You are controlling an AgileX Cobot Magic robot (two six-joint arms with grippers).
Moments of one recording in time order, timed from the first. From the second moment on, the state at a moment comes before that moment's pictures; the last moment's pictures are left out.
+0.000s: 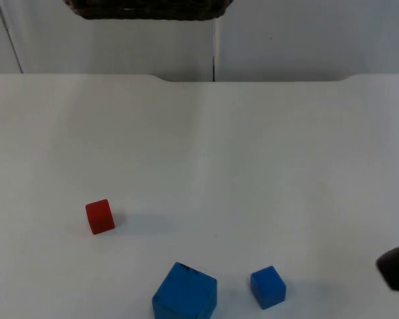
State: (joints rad) right arm 0.63 1.08 -0.54 0.54 0.51 -0.65; left arm -0.08 1.76 -1.79 -0.56 1.24 0.09
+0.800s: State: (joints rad) right arm 1.01 1.76 -0.83 0.42 0.16 -0.48; left arm -0.08 1.76 -1.79 -0.56 1.24 0.09
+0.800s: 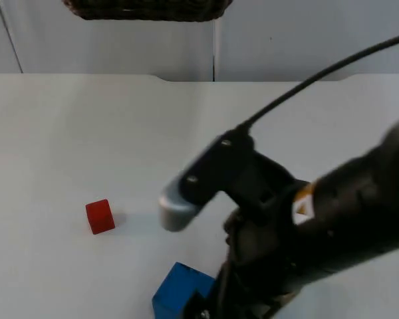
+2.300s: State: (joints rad) right arm 1.01 2.15 -1.26 -0.01 0.47 -0.13; left arm -0.08 1.76 -1.79 -0.51 1.24 0.09
